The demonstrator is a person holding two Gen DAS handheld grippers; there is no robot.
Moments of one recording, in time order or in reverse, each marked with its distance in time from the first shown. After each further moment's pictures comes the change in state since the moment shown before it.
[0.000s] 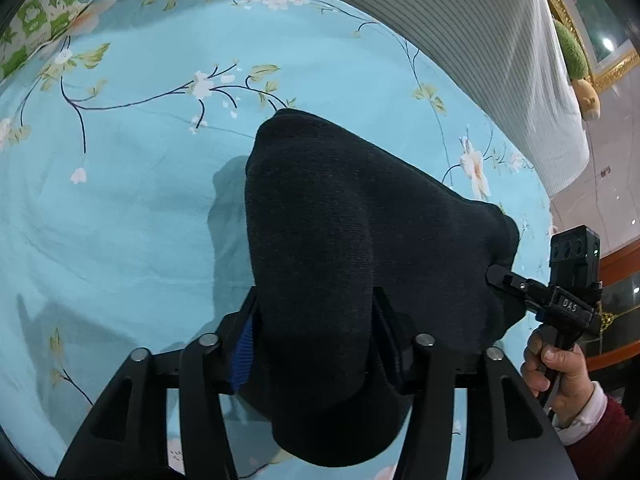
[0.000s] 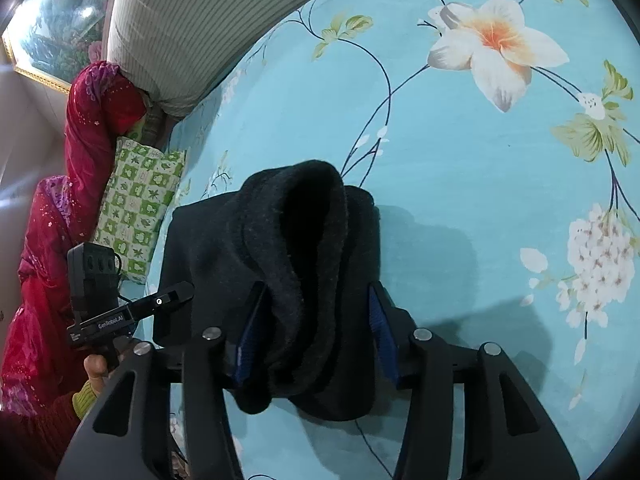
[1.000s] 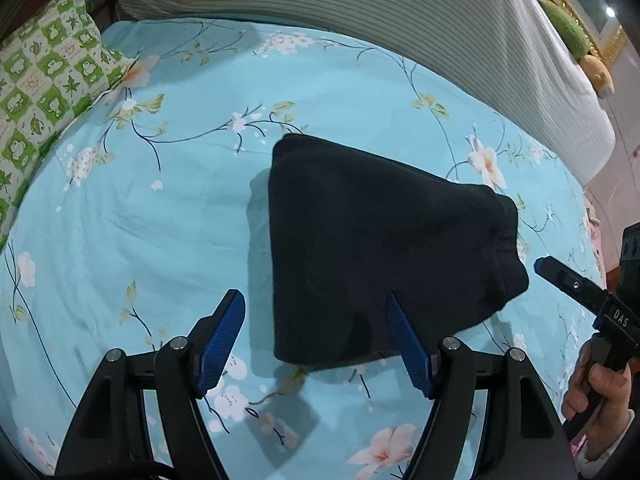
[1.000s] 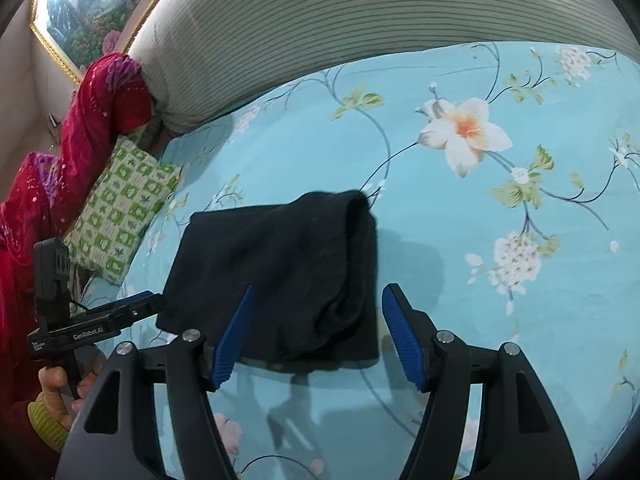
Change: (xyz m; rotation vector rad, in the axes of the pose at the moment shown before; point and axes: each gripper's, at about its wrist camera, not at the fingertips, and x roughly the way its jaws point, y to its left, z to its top) left arm -0.068 -0.046 -0.040 0.052 -0.091 0.220; right arm -0.062 0.063 -0.033 -0.135 -0.180 -0.205
